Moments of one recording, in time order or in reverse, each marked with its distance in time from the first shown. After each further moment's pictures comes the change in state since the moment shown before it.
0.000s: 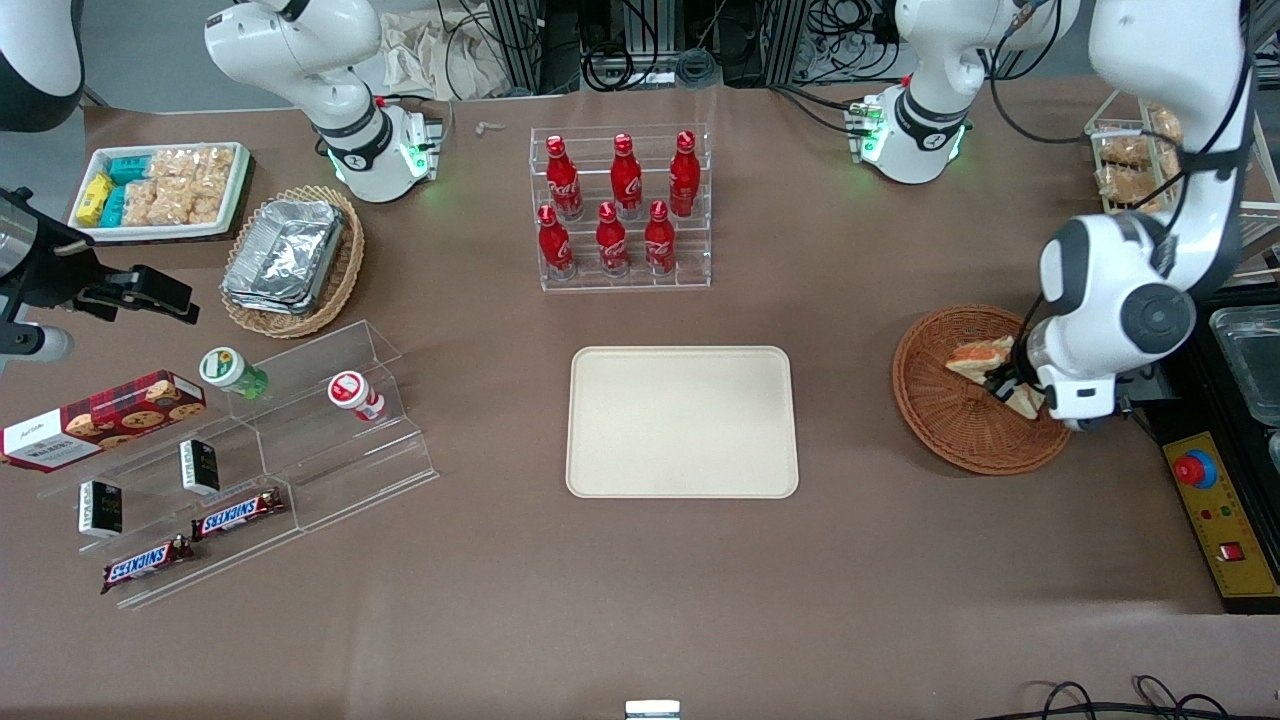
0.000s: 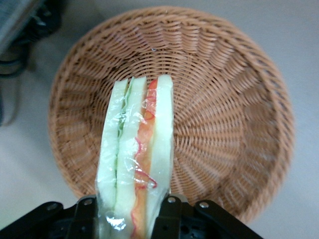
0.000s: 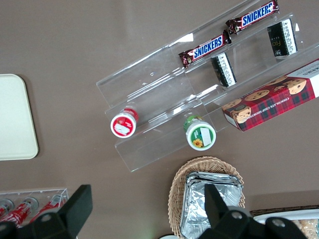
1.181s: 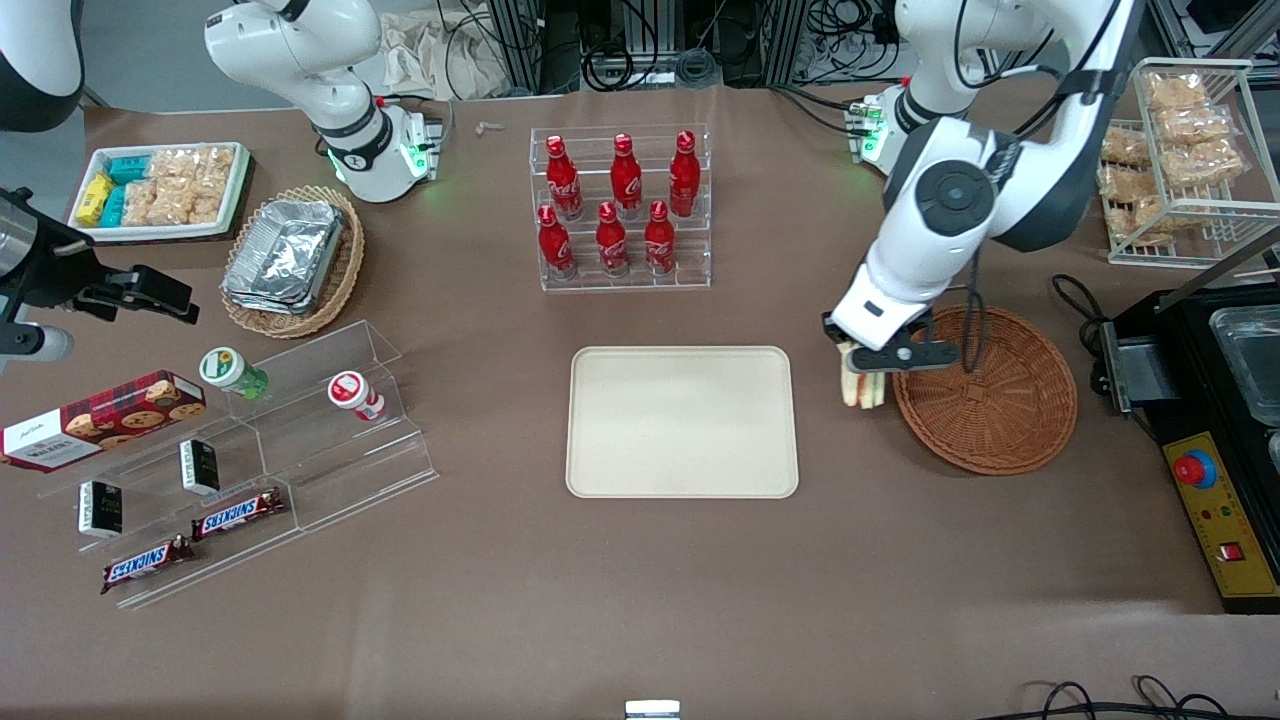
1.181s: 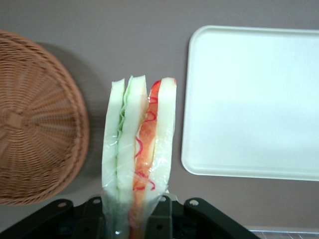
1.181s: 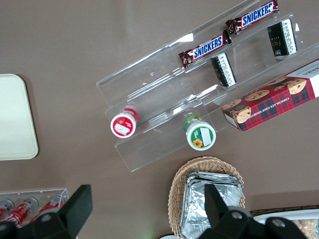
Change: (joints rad) arm -0.014 -0.070 -0.452 0.040 -0.007 0.046 0.330
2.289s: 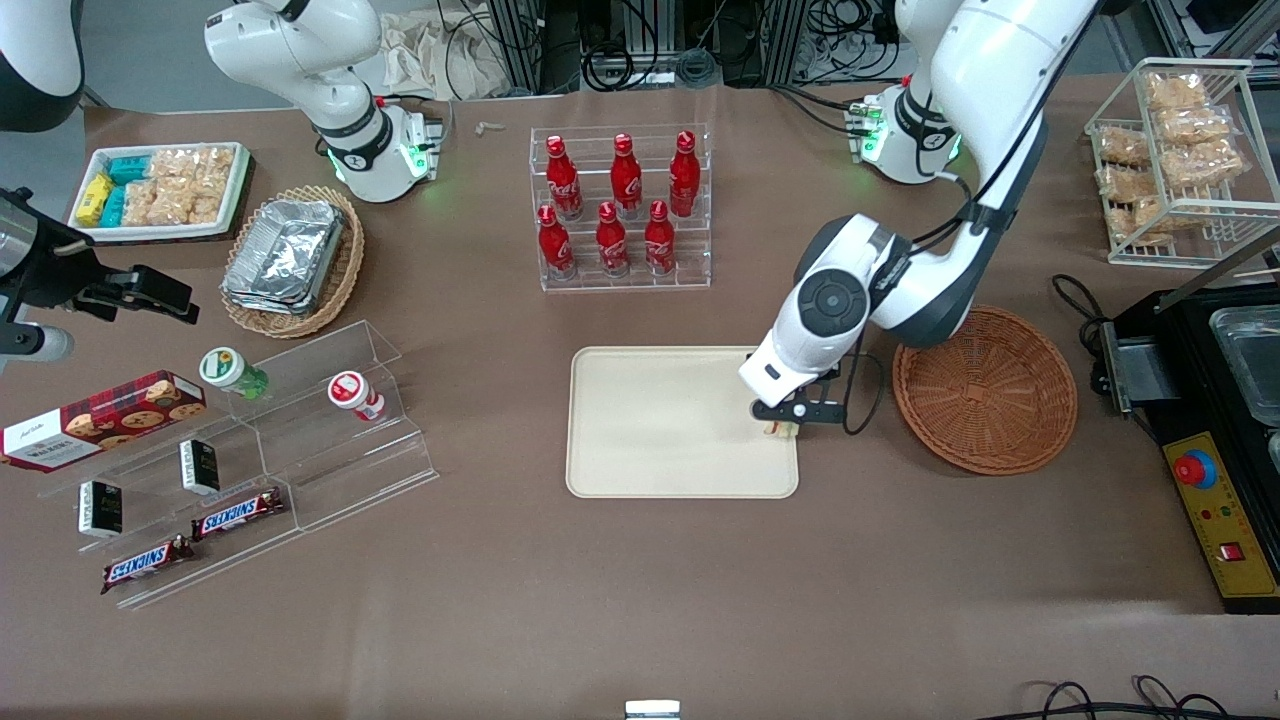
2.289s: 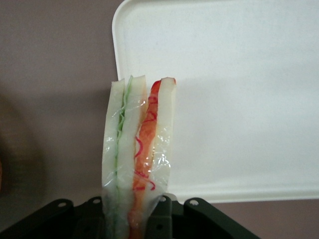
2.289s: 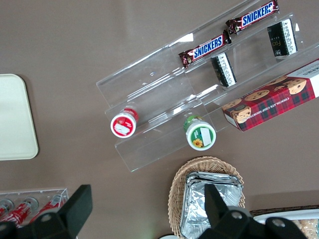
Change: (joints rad) arm -0.073 0.392 -0.048 0.259 0.137 0.007 -0.078
